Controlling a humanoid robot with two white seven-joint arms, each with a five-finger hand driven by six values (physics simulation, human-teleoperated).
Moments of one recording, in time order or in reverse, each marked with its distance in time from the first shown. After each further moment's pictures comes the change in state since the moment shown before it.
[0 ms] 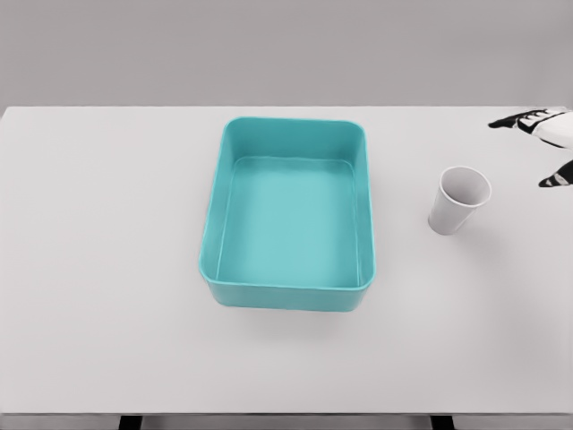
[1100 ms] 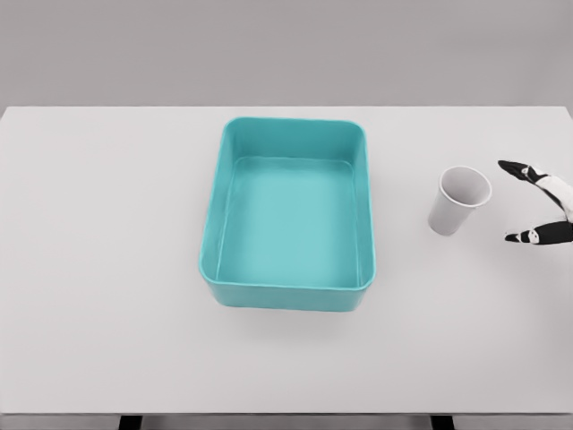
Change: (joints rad) left arm 0.000 0.000 0.000 0.000 0.000 0.000 0.000; right arm 0.285 -0.033 0.148 -0.087 -0.572 0.002 -0.243
